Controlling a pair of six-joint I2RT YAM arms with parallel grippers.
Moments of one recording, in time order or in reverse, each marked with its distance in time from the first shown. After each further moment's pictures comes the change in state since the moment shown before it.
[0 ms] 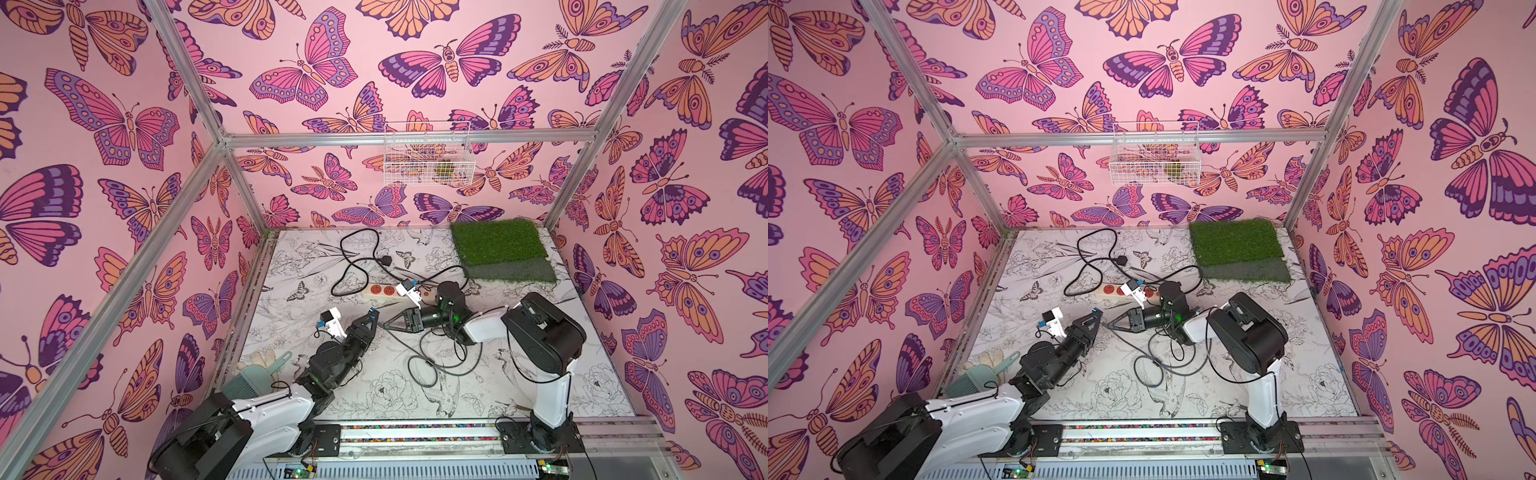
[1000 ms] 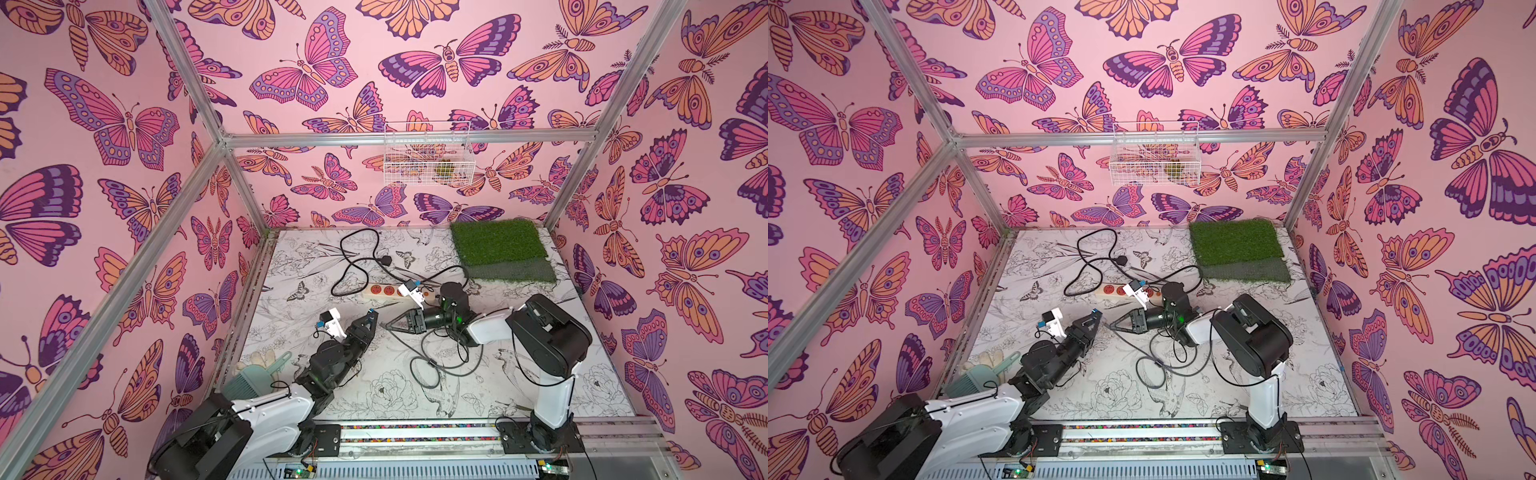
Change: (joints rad) left arm 0.013 0.018 0.000 -0.021 0.001 0.011; right arm -0.005 -0.035 -0.034 0.000 0.002 0.000
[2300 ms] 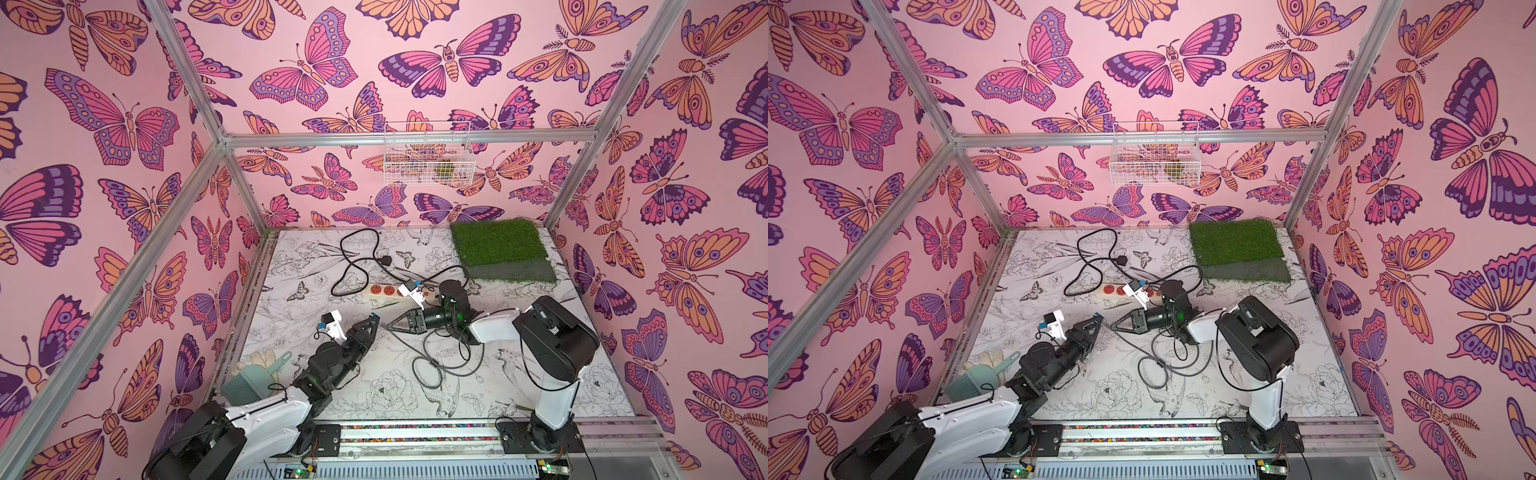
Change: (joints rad) left arm 0.002 -0.066 -0.014 -0.075 0.056 -0.002; right arm -0.005 -0.043 0.011 -0.134 0.005 -0.078
